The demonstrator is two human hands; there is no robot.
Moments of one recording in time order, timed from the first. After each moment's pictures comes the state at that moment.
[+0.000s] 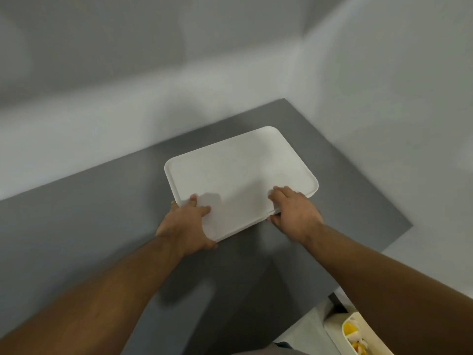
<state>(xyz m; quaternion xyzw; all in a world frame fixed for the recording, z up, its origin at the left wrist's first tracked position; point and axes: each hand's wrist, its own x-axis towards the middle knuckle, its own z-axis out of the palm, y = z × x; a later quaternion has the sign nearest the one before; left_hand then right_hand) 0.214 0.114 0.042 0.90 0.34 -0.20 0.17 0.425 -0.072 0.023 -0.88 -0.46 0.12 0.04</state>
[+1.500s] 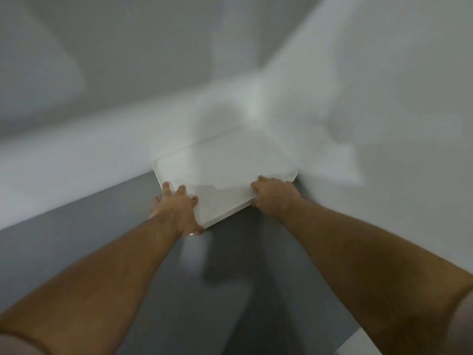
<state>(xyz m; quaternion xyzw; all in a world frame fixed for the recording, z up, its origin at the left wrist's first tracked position) 0.432 0.144 0.055 0.90 0.35 -0.25 0.02 0.632 -0.003 0.046 -0.86 -0.48 0.16 -0.07</state>
